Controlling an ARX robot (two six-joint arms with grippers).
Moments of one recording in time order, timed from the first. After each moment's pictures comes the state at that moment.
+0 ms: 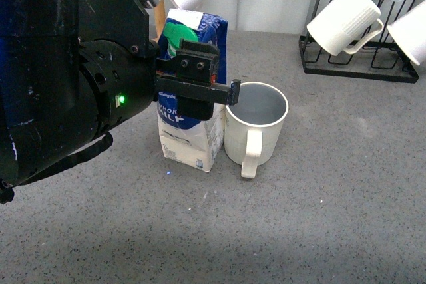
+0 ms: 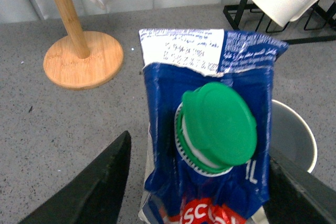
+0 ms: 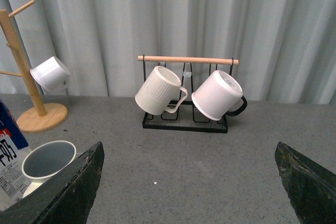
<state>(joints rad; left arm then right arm) -0.52 1.80 0.59 0.89 -0.21 -0.08 0.00 0.00 0.01 0.00 0.00 0.00</state>
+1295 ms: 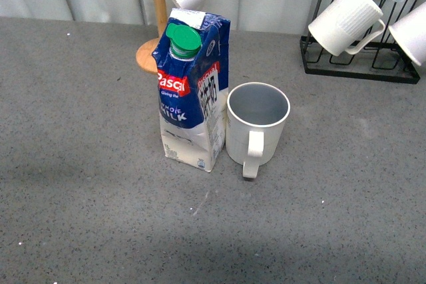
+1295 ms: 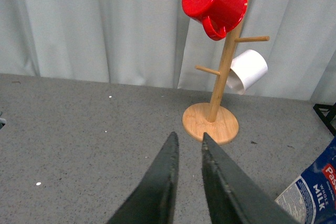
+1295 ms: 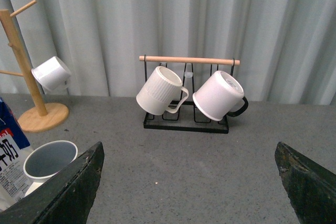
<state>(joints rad) -0.07 1.37 0.22 1.14 -0.07 -0.02 0.00 0.00 0.01 0.00 0.00 0.00</state>
